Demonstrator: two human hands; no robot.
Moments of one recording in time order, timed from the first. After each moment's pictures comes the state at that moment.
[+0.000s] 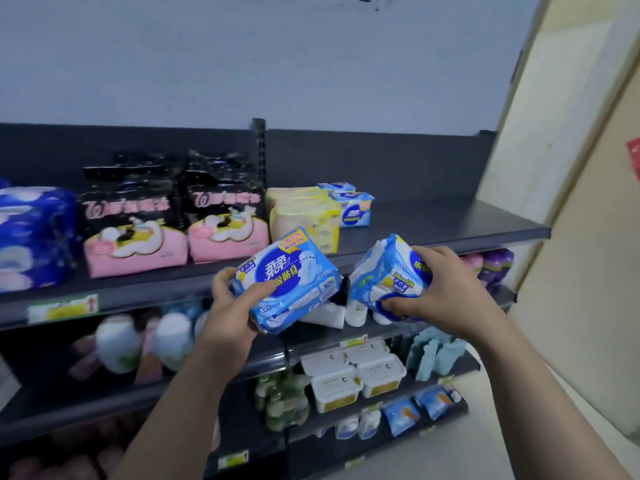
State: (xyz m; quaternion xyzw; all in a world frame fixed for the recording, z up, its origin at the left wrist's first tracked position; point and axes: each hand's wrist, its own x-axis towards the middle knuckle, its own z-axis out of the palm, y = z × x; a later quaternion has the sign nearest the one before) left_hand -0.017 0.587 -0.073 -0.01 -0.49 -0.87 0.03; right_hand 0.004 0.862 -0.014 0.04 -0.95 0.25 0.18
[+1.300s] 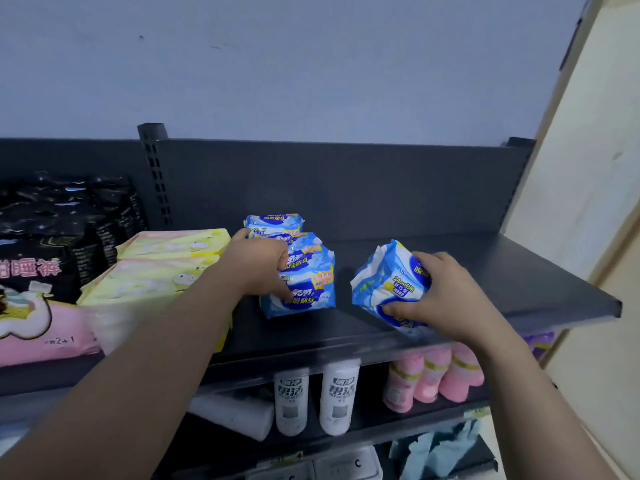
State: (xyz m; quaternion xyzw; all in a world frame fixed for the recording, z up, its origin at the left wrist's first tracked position) left_hand -0.364 0.793 -0.014 -0.10 -0.99 0.02 0.07; right_hand -0.297 1.080 -0.019 0.07 -0.95 0.28 0.13
